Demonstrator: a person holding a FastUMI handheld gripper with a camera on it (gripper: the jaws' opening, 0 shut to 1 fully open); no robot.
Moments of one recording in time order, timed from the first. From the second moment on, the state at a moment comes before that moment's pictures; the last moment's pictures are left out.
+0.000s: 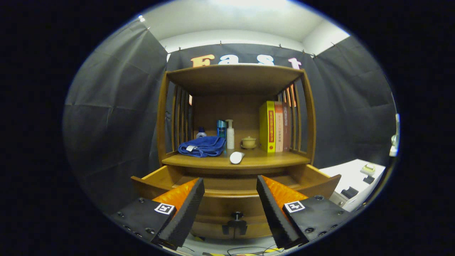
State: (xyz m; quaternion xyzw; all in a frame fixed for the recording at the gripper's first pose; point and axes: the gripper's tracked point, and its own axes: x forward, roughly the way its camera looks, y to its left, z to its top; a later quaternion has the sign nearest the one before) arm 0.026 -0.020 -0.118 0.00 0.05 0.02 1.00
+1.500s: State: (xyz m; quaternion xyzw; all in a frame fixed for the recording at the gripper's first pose) arm 0.060 -0.041 -0.214 -0.01 0.11 -0.02 0.99
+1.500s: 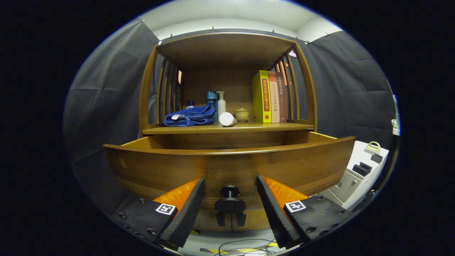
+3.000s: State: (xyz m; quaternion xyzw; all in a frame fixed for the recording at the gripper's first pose) arm 0.205 -0.046 -0.212 -0.04 0.11 -0.02 0.99
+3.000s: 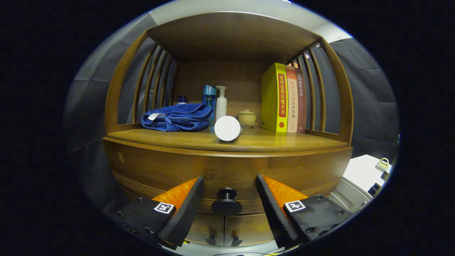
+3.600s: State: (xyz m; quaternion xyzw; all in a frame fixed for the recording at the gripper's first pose) arm 0.114 -0.041 -0.116 -0.05 0.07 -0.02 1.00
